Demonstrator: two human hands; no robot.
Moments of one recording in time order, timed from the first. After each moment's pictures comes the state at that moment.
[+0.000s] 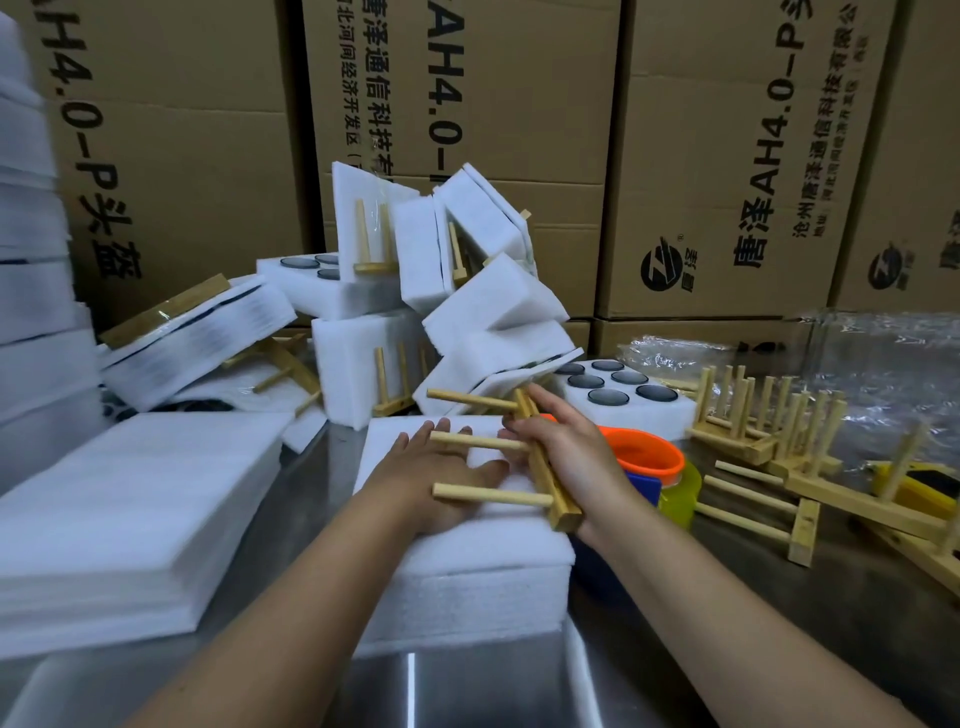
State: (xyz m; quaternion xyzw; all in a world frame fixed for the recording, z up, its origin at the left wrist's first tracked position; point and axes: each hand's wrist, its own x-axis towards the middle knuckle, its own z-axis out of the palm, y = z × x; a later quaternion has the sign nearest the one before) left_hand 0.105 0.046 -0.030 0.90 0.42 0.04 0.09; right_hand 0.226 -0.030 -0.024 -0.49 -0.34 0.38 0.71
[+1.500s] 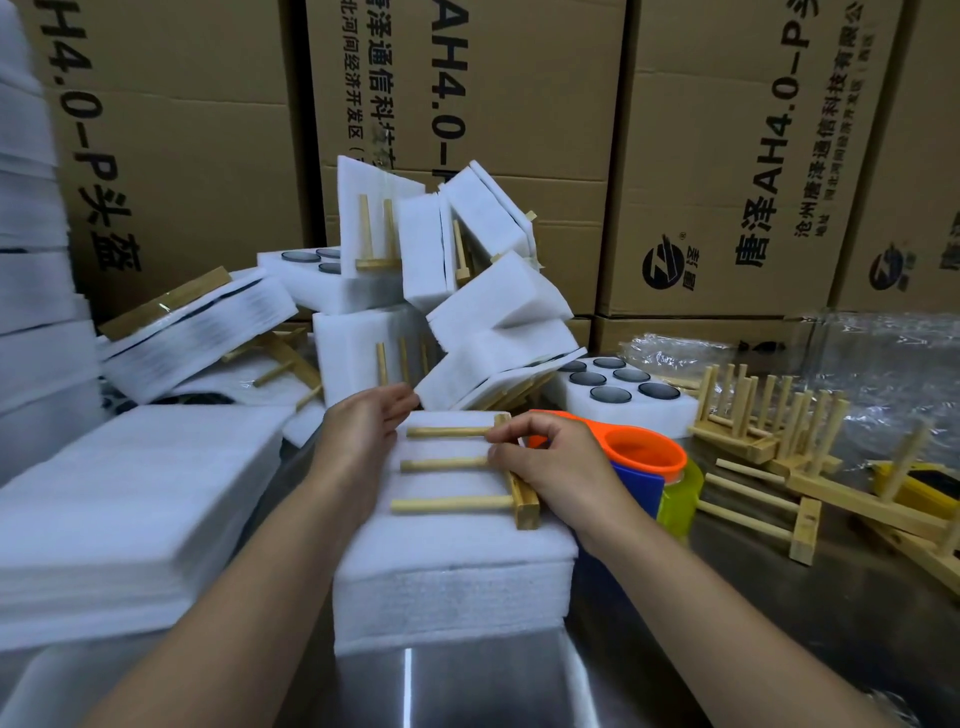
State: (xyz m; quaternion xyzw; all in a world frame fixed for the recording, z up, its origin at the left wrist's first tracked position) left_hand 0.077 0.065 -0.020 0.52 0.35 0.51 0.59; right_hand 0.215 -0.041 -0.031 -0.60 -0.50 0.22 0.59
